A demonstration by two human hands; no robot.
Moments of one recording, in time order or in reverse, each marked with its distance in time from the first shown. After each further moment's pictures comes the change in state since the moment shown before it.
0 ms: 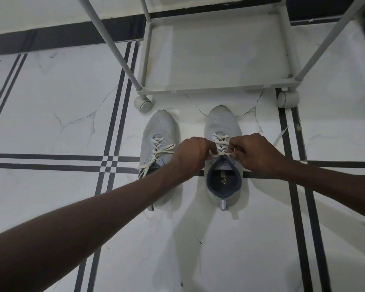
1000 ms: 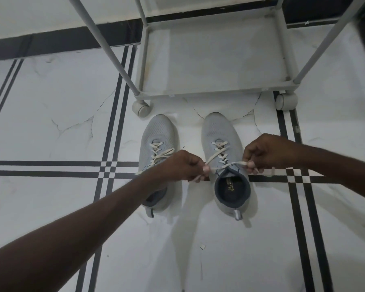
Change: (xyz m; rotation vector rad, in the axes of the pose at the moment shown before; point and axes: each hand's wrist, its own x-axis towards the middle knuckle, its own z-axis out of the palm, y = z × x) left_hand -0.026 -0.023 -0.014 -0.849 -0.341 -0.227; right_hand -0.005 0.026 -0.045 0.413 -0.445 0.143
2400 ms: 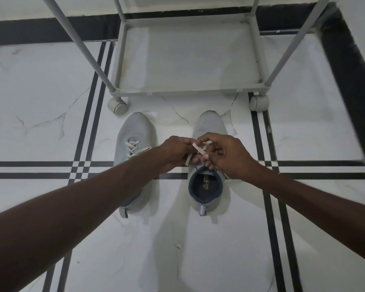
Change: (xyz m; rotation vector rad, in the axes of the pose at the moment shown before) left_hand 0.061 0.022 0.022 -0.565 0.085 -0.164; right_hand 0.005 -0.025 0.057 0.229 0.470 -0.124
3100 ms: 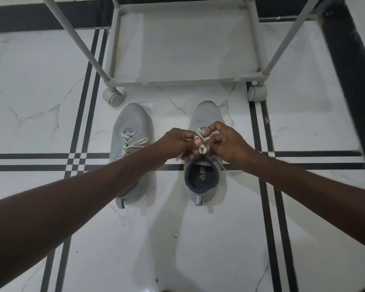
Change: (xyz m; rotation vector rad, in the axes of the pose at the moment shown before) left_hand -0.018 -0.003 0.007 0.289 -0.073 0.173; right_hand 0.006 0.015 -0.005 0.113 -0.007 0.205
